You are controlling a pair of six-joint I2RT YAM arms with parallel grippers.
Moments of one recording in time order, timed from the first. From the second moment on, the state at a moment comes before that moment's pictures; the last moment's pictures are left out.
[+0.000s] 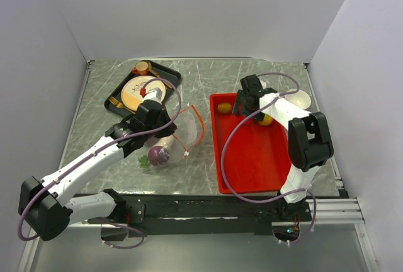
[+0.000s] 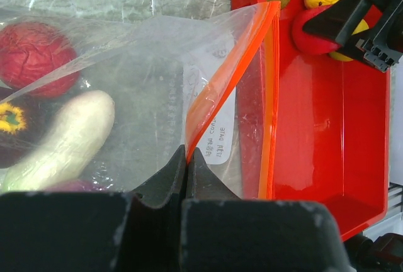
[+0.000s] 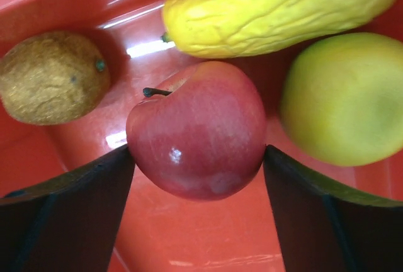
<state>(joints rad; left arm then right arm) -0.66 1.13 0.92 -0.43 -0.15 -0.77 0.30 1.78 1.26 -0.56 0.21 0.54</state>
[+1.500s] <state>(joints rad) -0.66 1.21 1.01 -0.45 -0.15 -0.75 0.70 1.43 1.25 -0.47 -0.18 0.58</state>
